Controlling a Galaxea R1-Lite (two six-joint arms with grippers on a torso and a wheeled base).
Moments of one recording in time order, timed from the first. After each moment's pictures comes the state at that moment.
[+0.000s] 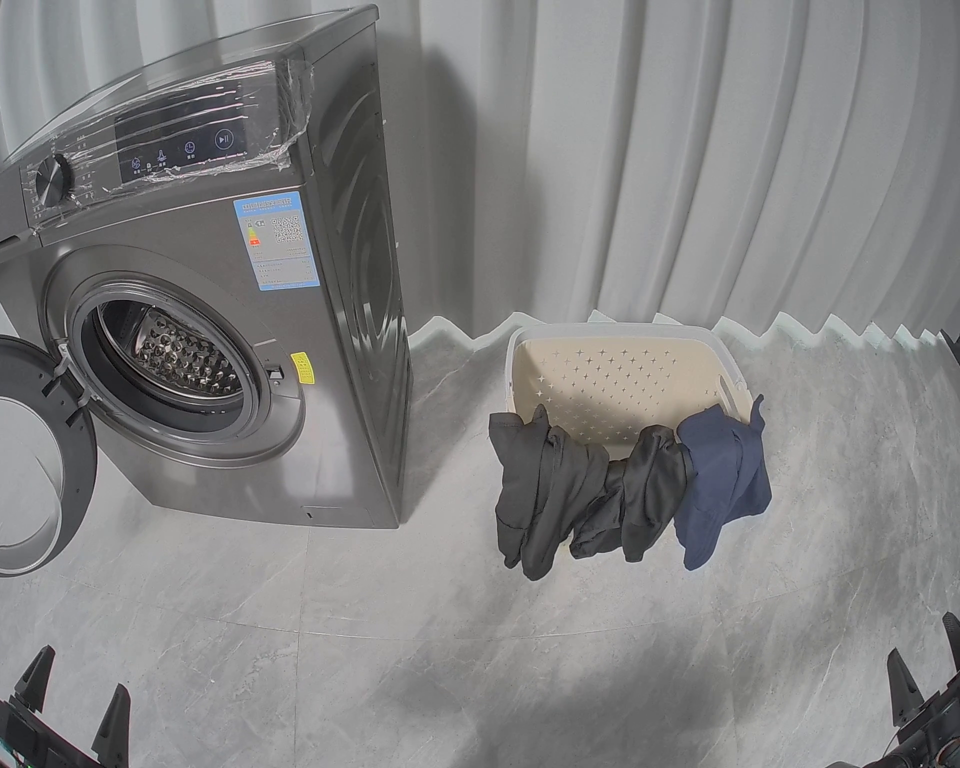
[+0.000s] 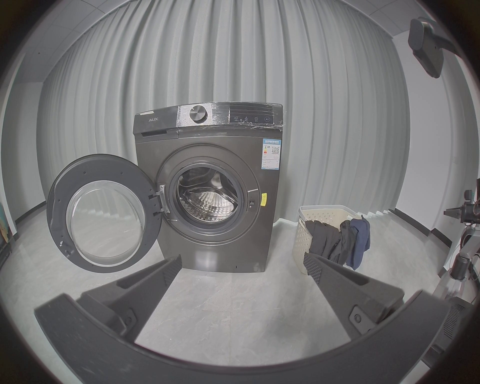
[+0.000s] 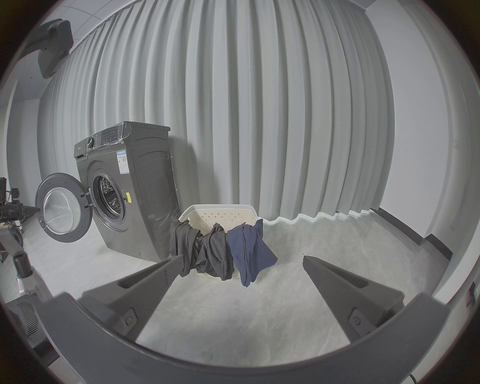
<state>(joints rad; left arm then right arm) 0.00 0.02 -0.02 0.00 0.00 -0.02 0.01 0.02 -0.02 0.00 0.00 0.00</state>
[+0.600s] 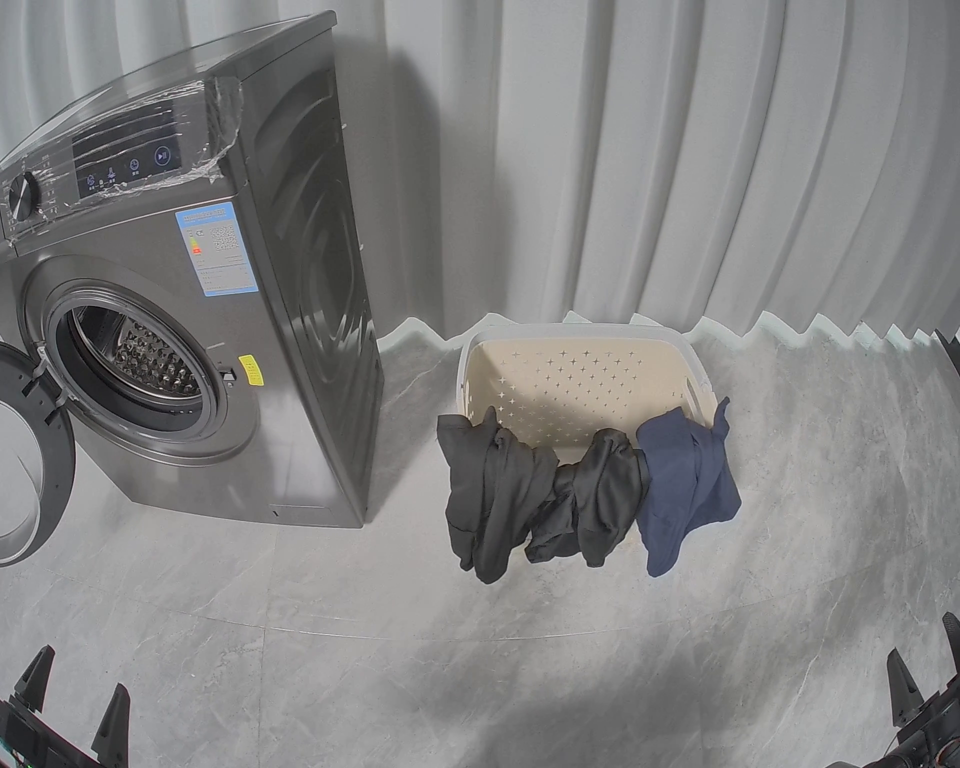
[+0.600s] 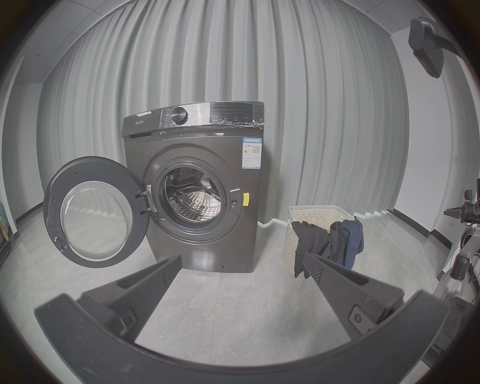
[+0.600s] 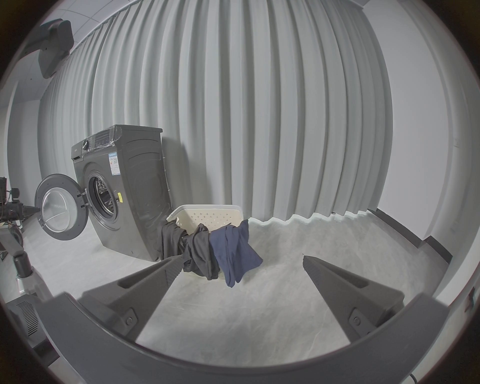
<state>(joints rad) 0.00 0.02 -0.02 0.00 0.00 -0.02 0.01 0.02 -0.02 0.00 0.00 0.00</state>
